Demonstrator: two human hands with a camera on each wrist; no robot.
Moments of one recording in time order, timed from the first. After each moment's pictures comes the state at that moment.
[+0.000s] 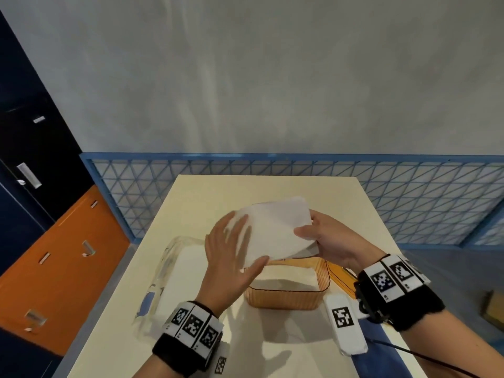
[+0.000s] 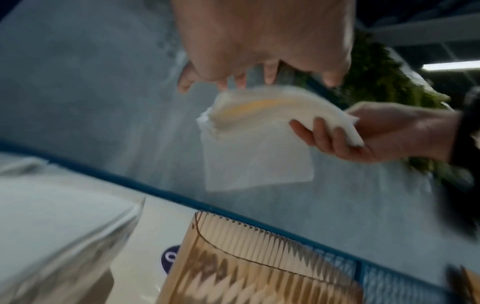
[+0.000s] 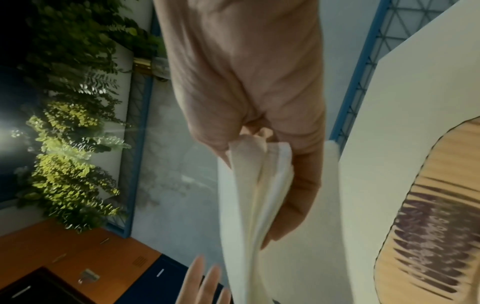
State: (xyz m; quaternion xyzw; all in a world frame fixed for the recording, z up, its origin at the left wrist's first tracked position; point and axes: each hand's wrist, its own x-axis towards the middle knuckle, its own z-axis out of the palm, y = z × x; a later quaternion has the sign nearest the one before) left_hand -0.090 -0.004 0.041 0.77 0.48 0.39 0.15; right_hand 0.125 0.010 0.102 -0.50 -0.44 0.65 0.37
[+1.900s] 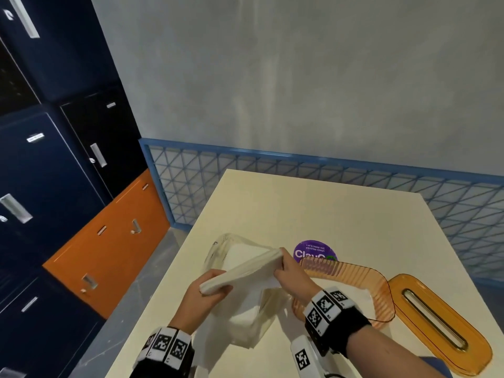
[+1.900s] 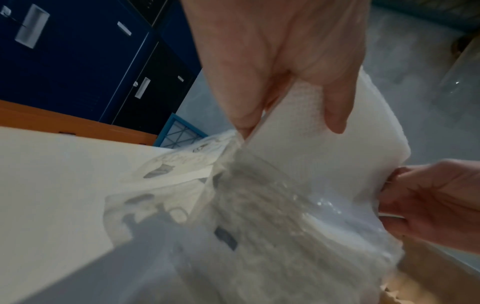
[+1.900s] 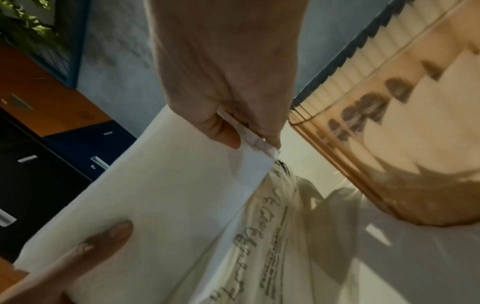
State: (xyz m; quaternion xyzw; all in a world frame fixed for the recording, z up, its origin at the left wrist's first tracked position) left_hand -0.233 -0.013 -0.020 0.53 0.60 0.40 0.44; right_hand -0.025 0.046 0.003 -0.55 -0.61 0.51 0.24
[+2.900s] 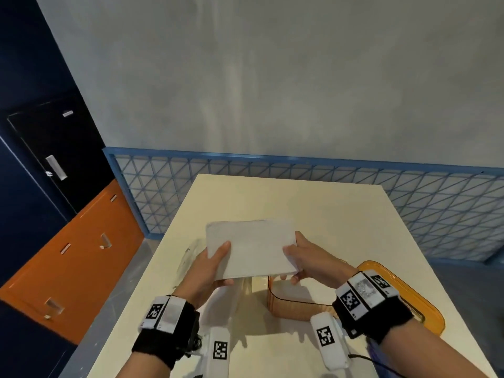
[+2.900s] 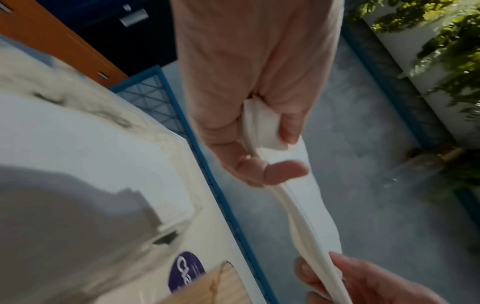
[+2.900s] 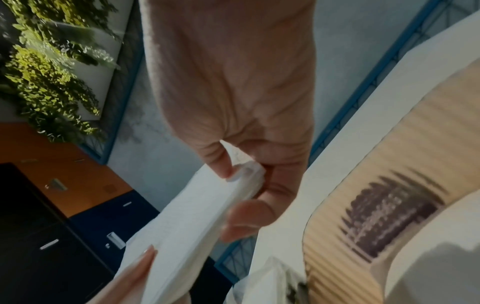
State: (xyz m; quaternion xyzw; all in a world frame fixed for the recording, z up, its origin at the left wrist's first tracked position) left_hand -0.165 0.024 0.035 0.39 0.52 0.43 0.63; right_hand 0.054 0.030 0.068 -0.56 -0.53 0.59 0.24
